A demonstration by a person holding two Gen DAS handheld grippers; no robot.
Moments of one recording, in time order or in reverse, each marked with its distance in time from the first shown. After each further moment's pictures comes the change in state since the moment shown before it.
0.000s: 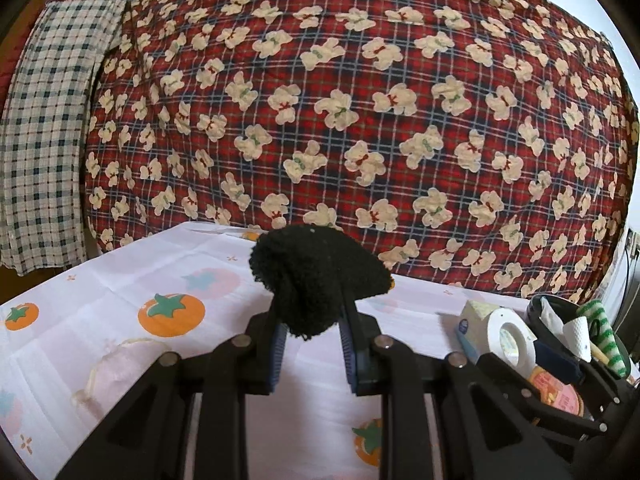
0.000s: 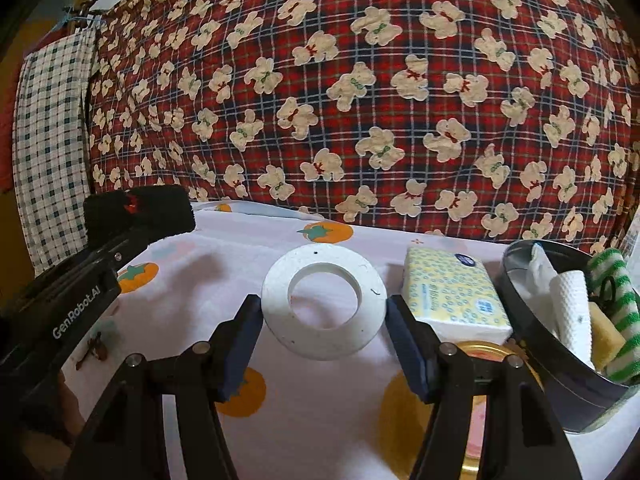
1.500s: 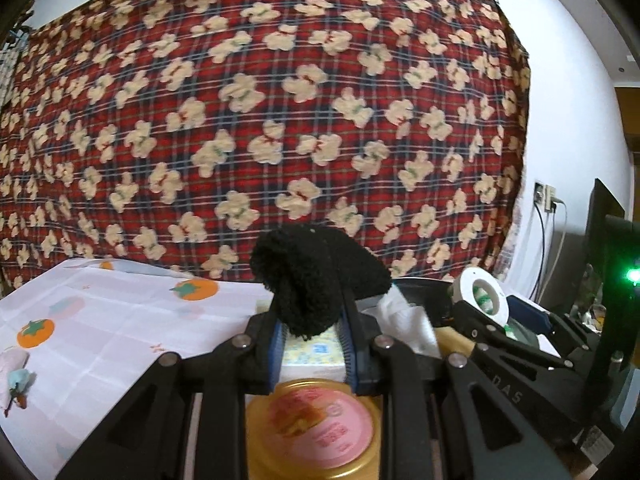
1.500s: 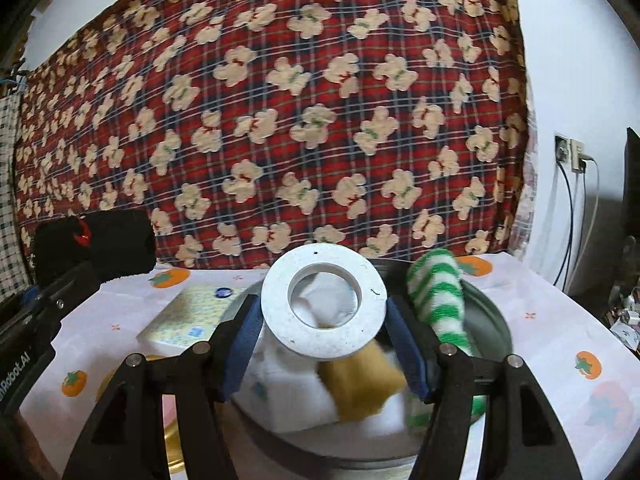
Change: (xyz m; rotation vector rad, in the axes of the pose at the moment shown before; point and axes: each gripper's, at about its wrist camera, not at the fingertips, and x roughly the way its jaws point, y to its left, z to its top) left arm -0.035 -0.206 -0.019 0.174 -0.021 -0.315; right arm -0.065 -0.209 -0.009 0.139 -0.140 -0.265
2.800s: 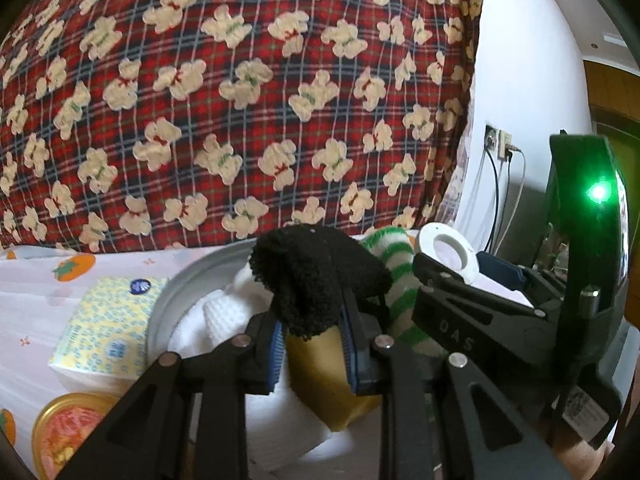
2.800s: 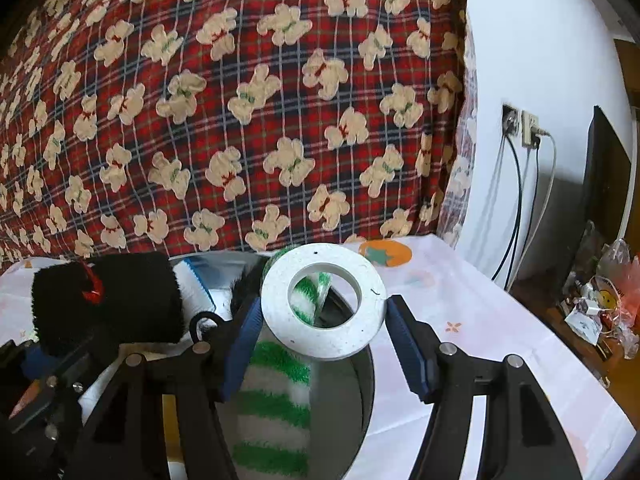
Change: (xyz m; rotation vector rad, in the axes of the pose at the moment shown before) left arm 0.093 -0.118 -0.019 0.055 0.195 -0.198; right arm 0.061 -0.106 0.015 0.022 0.118 -0.197
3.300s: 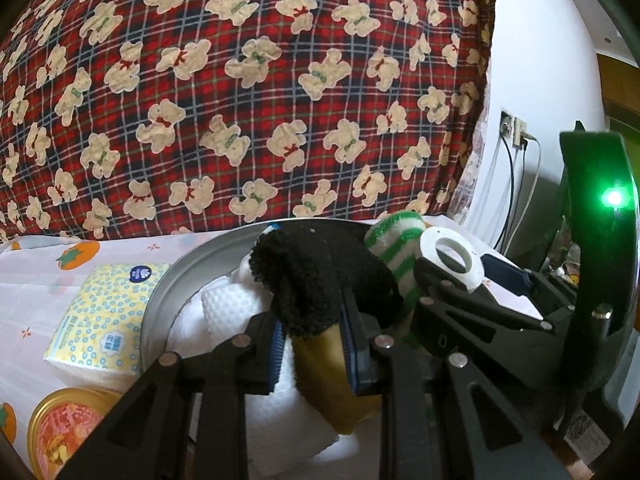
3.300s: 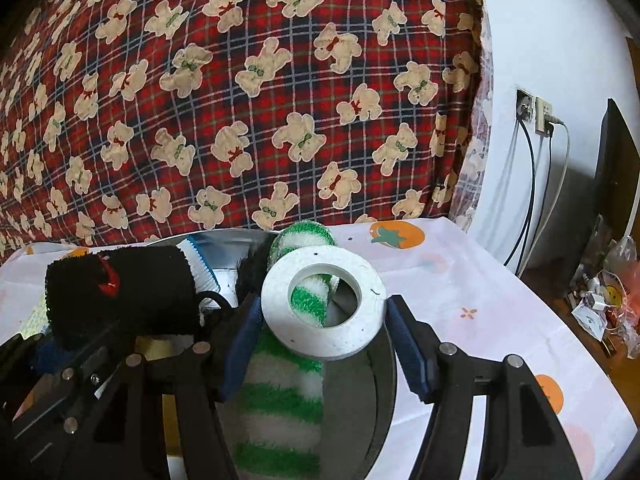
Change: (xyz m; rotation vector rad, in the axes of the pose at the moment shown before) left arm 0.012 0.001 -0.001 -0.011 0.056 0.046; right arm 0.012 0.008 -0.005 -0.018 0.060 0.018
